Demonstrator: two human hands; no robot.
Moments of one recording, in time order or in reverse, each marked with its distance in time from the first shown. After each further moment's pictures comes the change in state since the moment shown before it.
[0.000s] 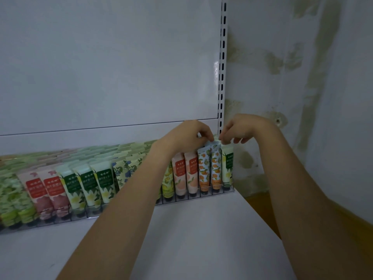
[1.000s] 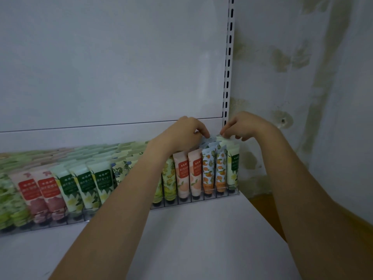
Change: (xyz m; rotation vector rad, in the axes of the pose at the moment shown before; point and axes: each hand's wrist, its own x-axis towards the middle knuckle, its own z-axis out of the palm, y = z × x) left_hand 0.002 -0.015 -0.002 0.012 0.043 -0.077; right_hand 0.020 0.004 0.011 0.085 0.122 -0.023
